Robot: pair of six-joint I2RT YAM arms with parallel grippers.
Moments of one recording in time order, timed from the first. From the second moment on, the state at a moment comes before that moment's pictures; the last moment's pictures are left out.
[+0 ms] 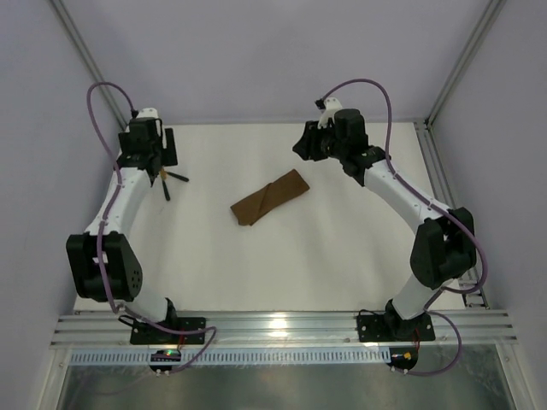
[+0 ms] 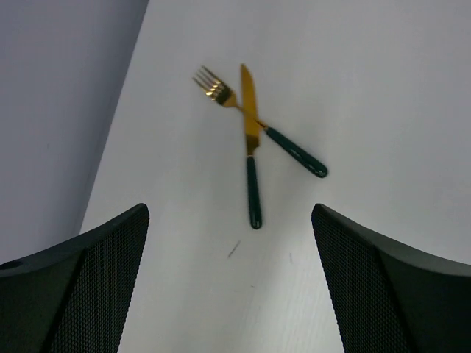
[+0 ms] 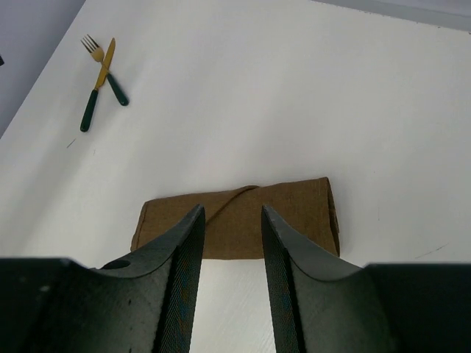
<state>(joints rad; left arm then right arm) -0.02 1.54 1.32 -0.38 -0.30 -0.01 0.38 1.68 1.41 -0.13 -0.29 0.25</state>
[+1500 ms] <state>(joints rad) 0.01 2.22 1.72 -0.52 -0.25 -0.08 0.45 1.70 1.18 -0.18 -0.15 0.21</state>
